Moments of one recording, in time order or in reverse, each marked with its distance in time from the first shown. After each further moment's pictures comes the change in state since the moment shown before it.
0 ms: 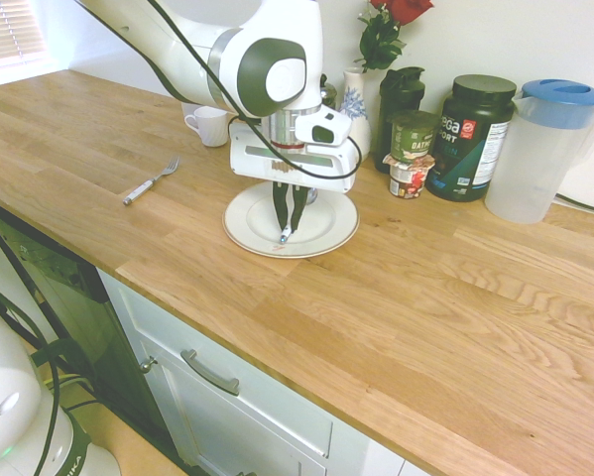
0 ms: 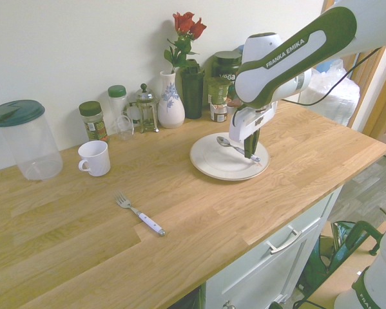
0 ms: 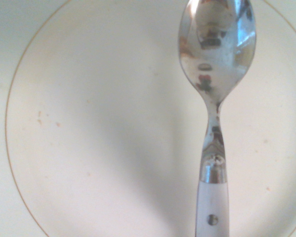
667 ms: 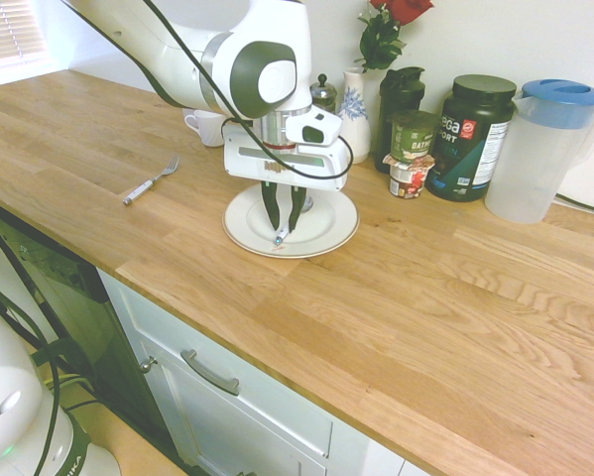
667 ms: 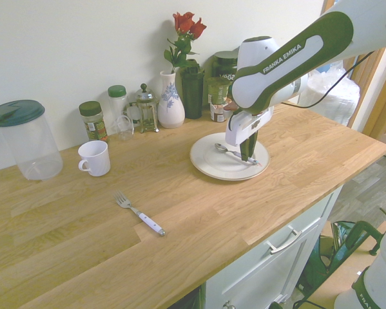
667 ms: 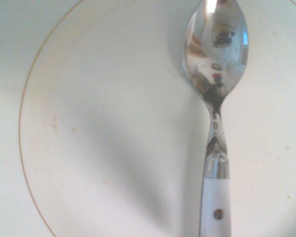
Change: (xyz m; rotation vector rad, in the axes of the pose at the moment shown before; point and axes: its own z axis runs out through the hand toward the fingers) arm -0.006 -0.012 -0.005 -0.003 0.020 0.008
